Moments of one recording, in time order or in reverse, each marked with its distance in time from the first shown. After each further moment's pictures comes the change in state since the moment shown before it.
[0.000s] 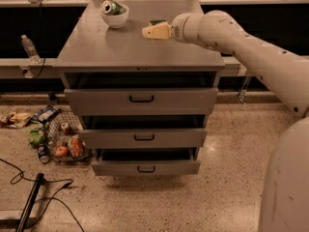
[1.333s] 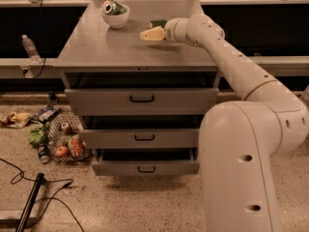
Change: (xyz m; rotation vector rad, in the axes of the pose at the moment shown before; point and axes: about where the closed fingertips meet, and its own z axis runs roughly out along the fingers) arm 0.041 -0.041 0.112 -0.031 0.047 -0.002
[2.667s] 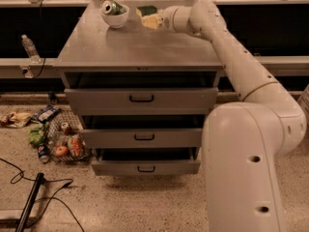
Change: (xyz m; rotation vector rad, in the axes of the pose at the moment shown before) arm -0.050 0.037 -0.013 -0.147 -0.076 -0.032
